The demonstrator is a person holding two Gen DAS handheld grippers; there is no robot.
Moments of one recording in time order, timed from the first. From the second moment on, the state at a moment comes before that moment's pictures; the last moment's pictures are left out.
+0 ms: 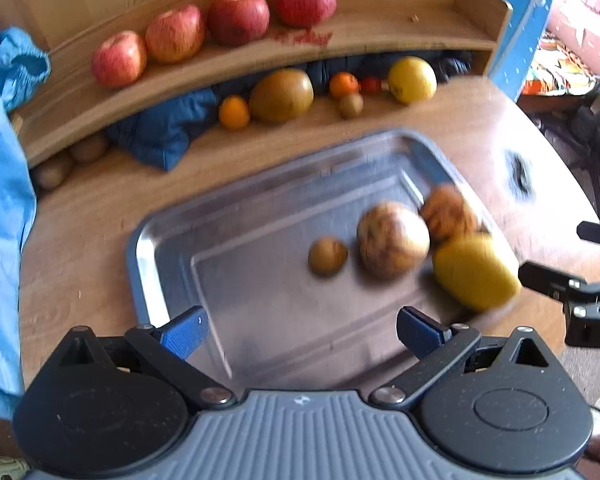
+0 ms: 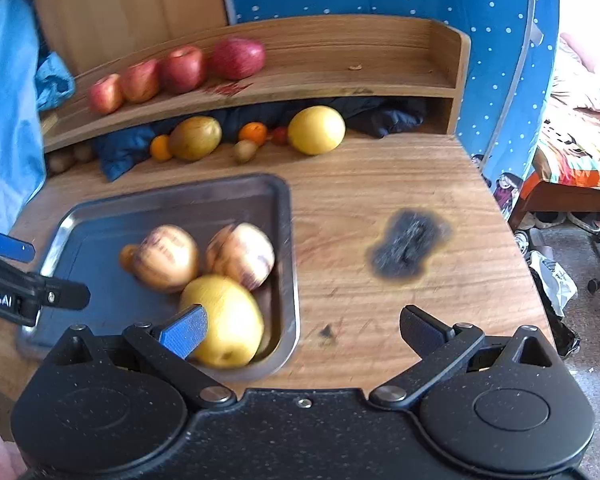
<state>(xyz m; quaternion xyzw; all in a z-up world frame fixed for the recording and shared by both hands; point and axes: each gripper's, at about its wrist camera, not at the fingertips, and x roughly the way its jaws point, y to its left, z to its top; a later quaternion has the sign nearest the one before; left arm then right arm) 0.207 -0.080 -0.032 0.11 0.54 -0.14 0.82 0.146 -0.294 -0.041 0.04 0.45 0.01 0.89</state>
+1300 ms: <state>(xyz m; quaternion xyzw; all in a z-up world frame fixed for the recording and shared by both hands) 0.353 -0.163 -0.075 0.08 0.45 -0.33 0.83 0.347 -0.351 -0.065 0.11 0.46 0.01 0.88</state>
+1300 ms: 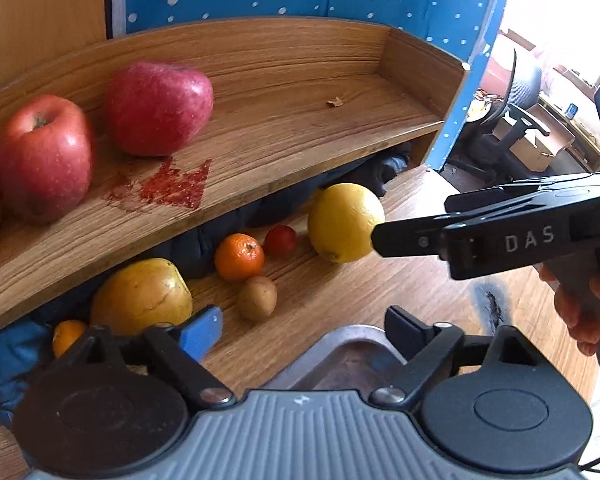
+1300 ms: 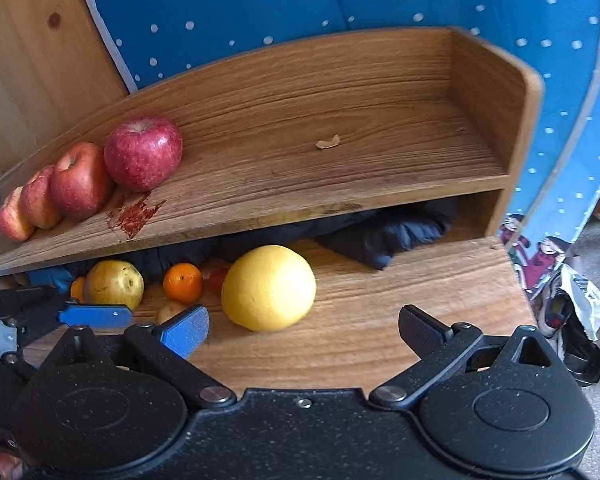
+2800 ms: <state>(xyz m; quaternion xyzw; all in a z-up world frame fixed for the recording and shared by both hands) 0.358 -0.156 -0.075 0.06 0.46 -0.26 0.85 0.333 -0.320 -0.070 0.11 0.46 0.01 0.88</state>
